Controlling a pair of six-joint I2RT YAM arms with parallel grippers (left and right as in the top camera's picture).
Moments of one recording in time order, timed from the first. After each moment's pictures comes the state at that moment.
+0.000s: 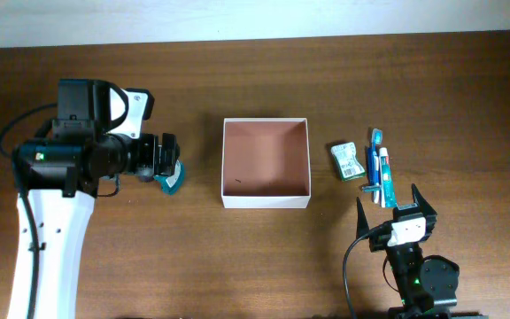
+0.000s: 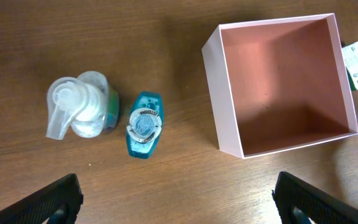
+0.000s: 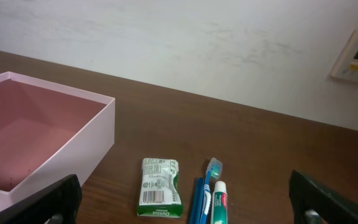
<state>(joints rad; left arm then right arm) -0.05 1.38 1.52 -1.19 0.19 0.06 0.03 0.01 0.01 -0.07 -0.09 -0.18</state>
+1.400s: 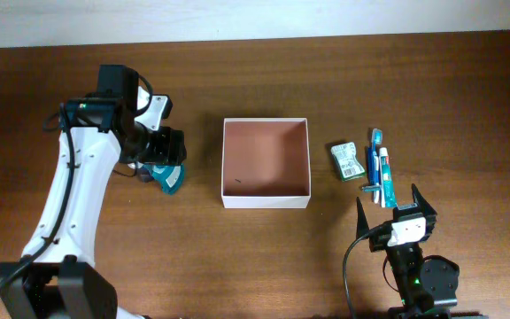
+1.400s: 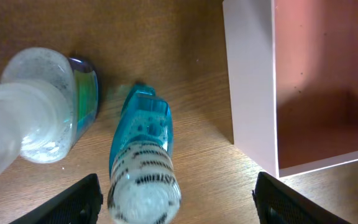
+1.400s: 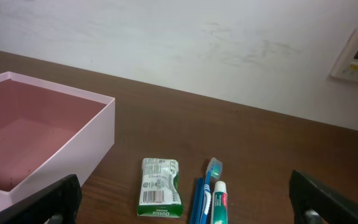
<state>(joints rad) -0.05 1.68 1.52 -1.16 0.21 0.07 0.03 0.01 0.01 -0.07 -0.09 -0.18</state>
